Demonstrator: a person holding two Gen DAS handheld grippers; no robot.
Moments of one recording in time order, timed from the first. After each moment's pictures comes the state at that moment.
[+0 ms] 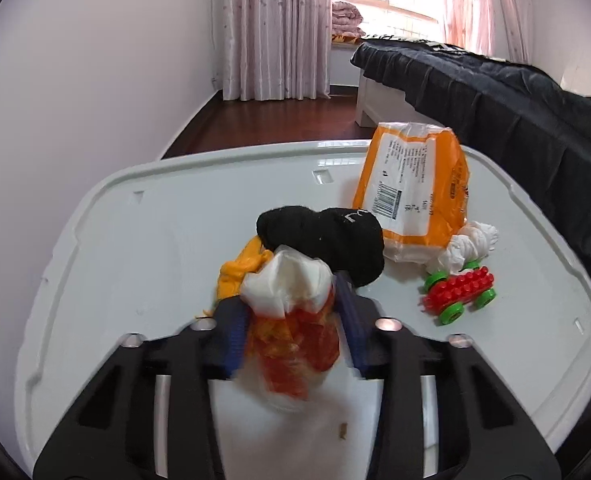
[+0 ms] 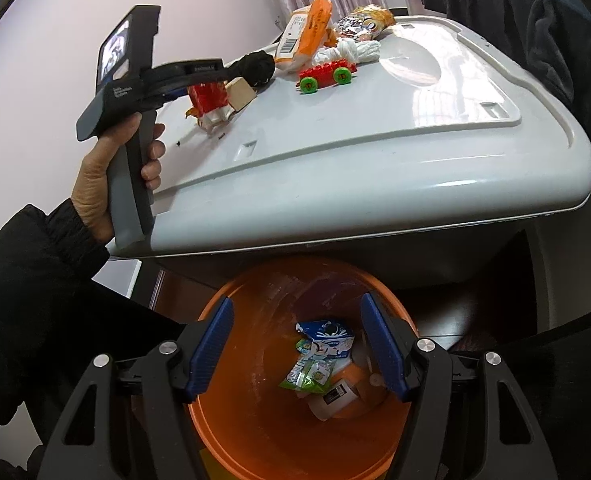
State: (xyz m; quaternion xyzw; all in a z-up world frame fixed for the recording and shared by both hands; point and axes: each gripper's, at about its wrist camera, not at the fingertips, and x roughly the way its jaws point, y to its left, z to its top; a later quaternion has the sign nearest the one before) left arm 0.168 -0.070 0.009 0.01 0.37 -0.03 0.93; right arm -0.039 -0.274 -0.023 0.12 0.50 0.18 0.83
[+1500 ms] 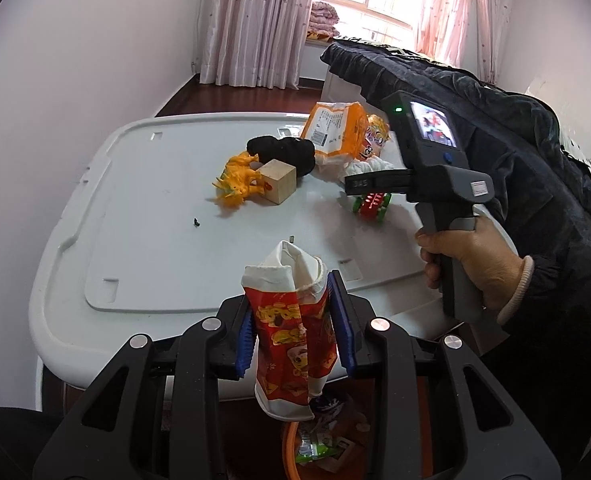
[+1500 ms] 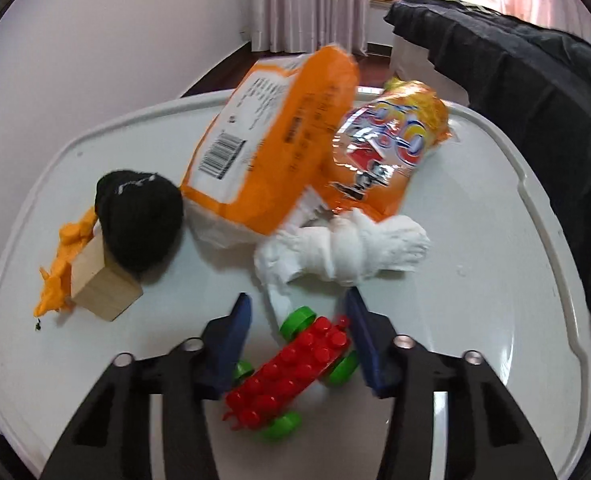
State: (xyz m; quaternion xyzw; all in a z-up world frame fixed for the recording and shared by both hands) left arm 0.005 -0.054 0.039 -0.04 0.38 -0.09 0.92; right arm 0.202 -0.214 -0.021 0.01 0.48 0.08 0.87
